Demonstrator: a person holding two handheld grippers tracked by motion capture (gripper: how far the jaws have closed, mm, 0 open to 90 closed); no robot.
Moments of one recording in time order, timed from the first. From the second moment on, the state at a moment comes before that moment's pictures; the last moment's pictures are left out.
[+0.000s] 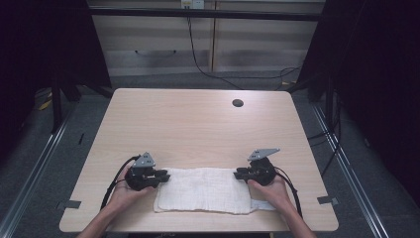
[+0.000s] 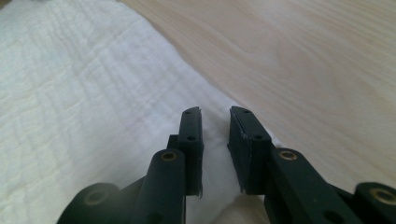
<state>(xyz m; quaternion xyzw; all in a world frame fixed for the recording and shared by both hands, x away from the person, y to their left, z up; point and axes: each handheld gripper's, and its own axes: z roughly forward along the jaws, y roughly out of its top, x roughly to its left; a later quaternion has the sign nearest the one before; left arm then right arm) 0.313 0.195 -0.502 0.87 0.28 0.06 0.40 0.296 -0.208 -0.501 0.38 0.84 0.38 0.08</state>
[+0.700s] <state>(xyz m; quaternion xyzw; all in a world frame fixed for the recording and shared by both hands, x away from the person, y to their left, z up) 0.313 0.196 -0.504 0.87 0.28 0.07 0.40 0.325 -0.217 -0.502 0.39 0.83 0.38 0.08</state>
